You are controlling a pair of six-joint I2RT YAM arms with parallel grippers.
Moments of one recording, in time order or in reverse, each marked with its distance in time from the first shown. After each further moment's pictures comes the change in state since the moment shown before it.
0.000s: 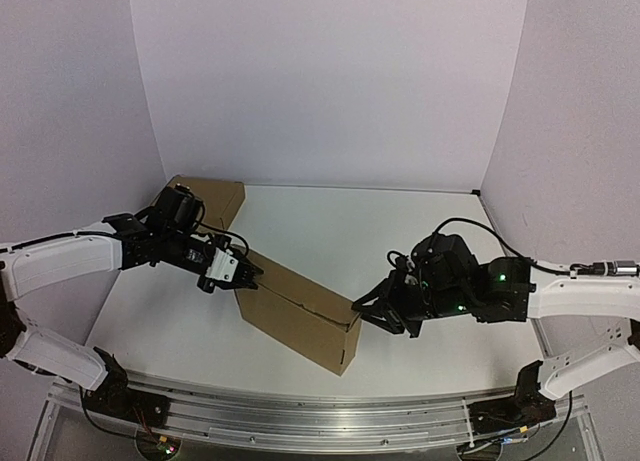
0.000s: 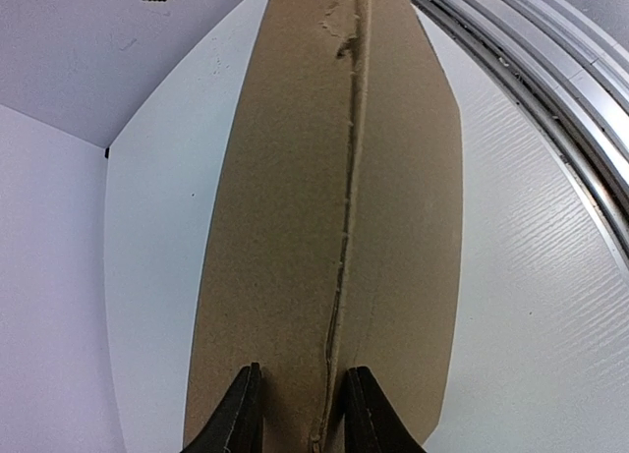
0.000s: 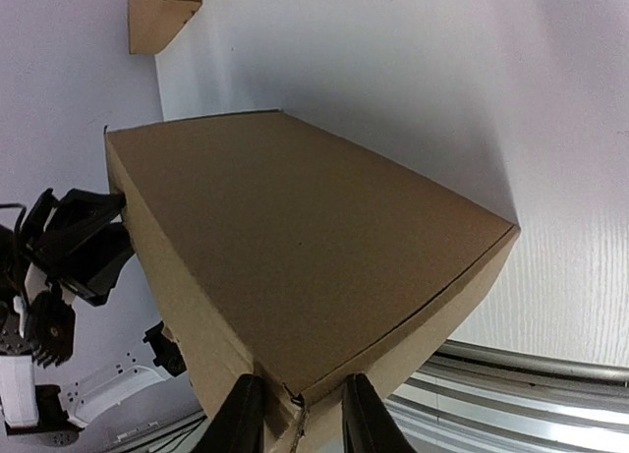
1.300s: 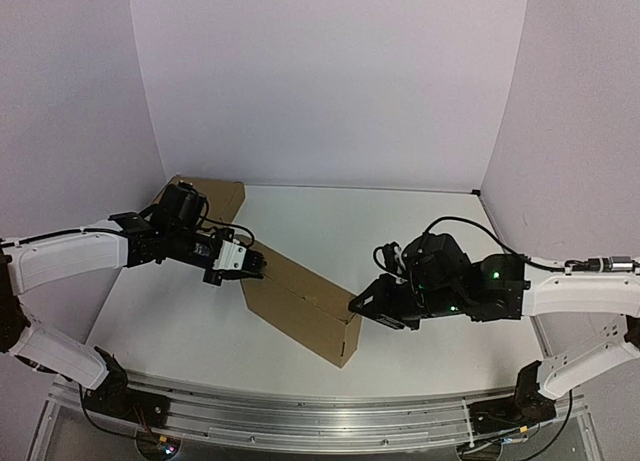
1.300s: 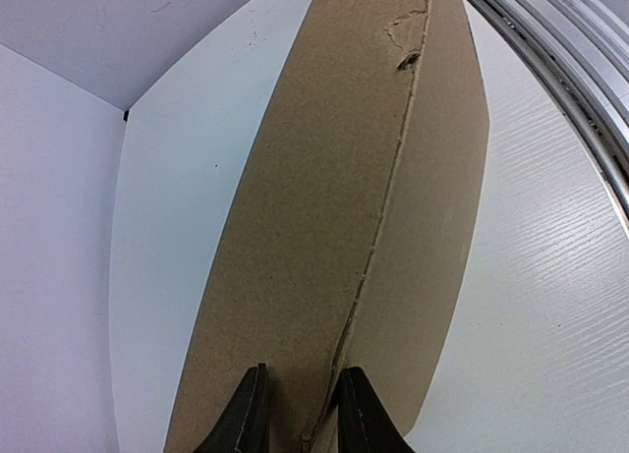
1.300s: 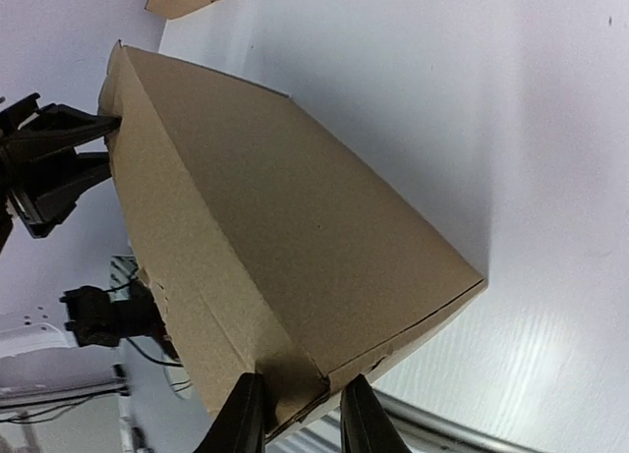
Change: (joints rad) left arm 0.003 0.044 0.015 0.071 -0.051 -0.115; right arm 0.025 0.046 0.035 -0.027 0.071 -0.329
